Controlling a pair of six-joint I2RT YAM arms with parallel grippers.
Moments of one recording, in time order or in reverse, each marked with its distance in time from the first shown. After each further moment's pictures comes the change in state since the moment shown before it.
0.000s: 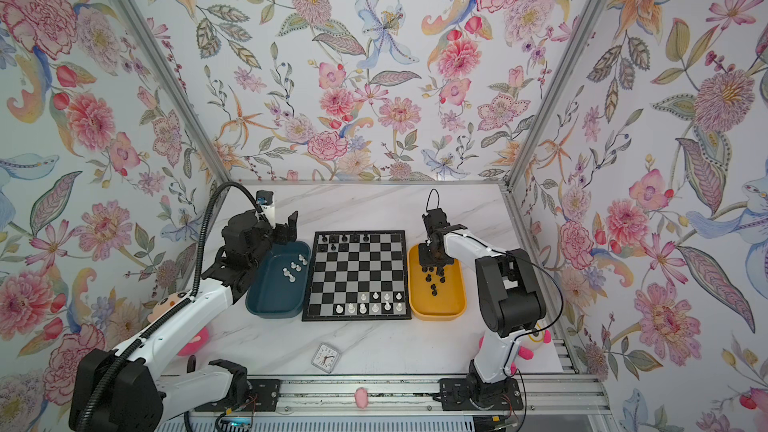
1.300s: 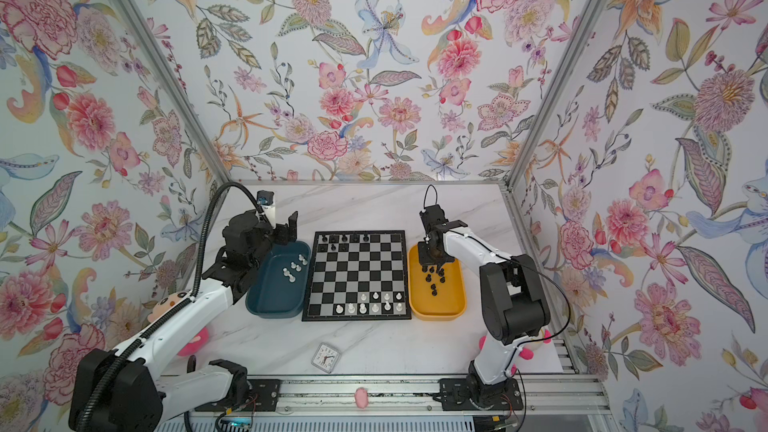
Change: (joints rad) left arm -0.006 0.000 0.000 -0.003 -0.018 0.011; right arm 0.028 -0.058 0.048 -0.117 0.051 0.008
